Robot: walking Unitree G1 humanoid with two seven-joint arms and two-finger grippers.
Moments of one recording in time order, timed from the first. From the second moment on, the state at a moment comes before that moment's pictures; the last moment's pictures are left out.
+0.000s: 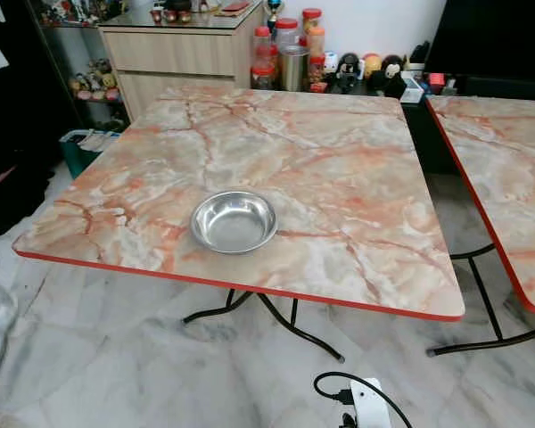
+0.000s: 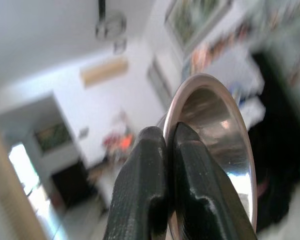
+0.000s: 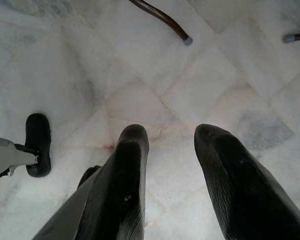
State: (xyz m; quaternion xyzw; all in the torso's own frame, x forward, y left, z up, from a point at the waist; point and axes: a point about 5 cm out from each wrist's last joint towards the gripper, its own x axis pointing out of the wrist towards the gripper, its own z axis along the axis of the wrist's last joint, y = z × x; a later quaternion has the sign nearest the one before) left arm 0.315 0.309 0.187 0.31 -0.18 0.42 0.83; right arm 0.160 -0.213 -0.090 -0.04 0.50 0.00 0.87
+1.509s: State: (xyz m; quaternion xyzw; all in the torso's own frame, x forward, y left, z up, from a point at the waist) left arm 0.368 0.094 0.172 -0.24 0.08 -0.12 0.96; right arm 0.161 -0.212 -0.090 -0.04 0.49 0.01 0.87
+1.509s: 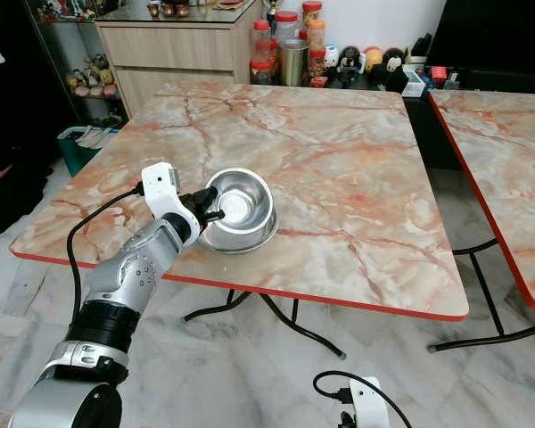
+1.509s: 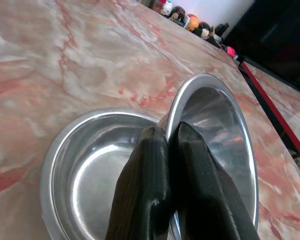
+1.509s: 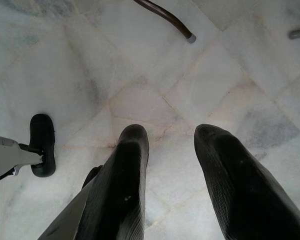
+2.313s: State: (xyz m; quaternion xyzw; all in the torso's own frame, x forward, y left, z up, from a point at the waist) left arm 0.369 0.098 0.174 -0.25 0.07 -0.10 0.96; right arm 0.161 -0.213 -0.090 -0.04 0.50 0.01 0.87
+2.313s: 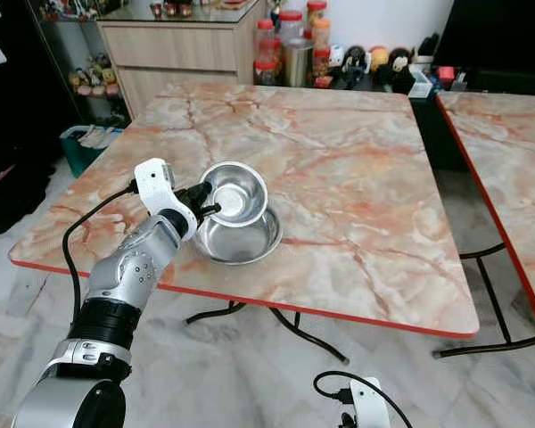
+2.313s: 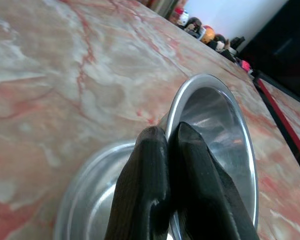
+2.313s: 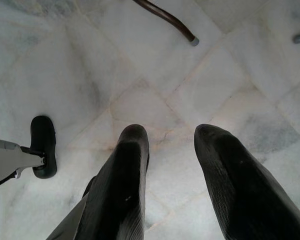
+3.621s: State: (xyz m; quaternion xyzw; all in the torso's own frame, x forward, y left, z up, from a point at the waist) left arm 0.365 0.102 0.177 -0.24 0.05 -0.11 0.96; right arm 0.162 -0.213 -0.089 -0.04 0.49 0.01 0.87
